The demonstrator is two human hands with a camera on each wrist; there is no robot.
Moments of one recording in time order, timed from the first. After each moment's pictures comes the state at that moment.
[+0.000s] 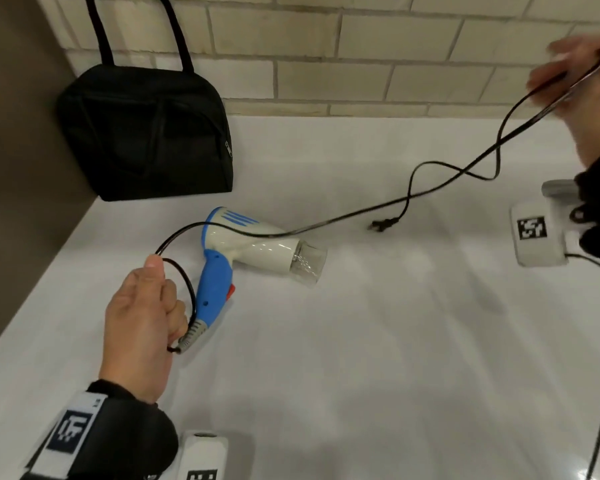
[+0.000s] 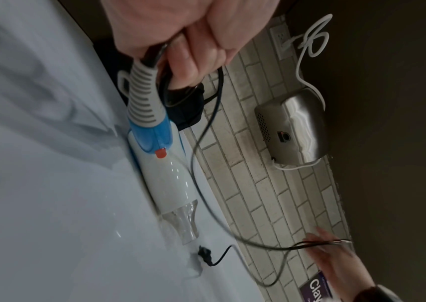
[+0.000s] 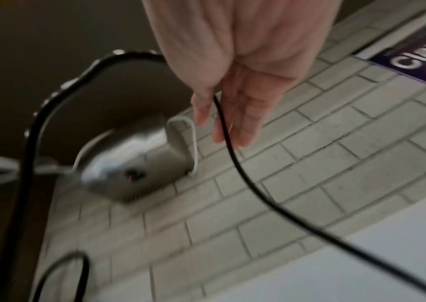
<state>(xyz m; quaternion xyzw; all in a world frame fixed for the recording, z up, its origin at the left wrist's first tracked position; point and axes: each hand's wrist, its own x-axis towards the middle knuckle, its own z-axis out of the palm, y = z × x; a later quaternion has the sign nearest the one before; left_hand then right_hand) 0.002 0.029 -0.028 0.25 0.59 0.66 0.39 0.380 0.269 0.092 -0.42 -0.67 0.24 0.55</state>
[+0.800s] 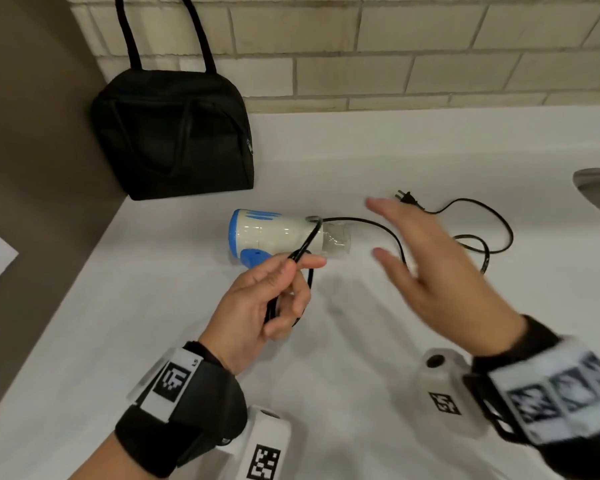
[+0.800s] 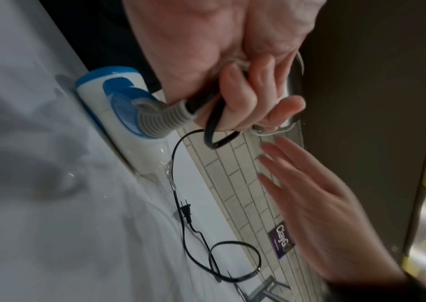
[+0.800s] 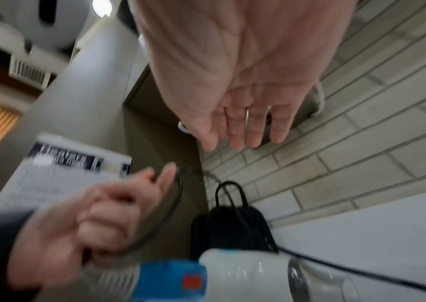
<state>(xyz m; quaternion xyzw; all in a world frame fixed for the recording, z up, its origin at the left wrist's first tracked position) 0.036 0.040 -0.024 0.44 0.40 0.53 0.61 0.229 0.099 -0.002 -0.33 -0.87 0.11 0.35</state>
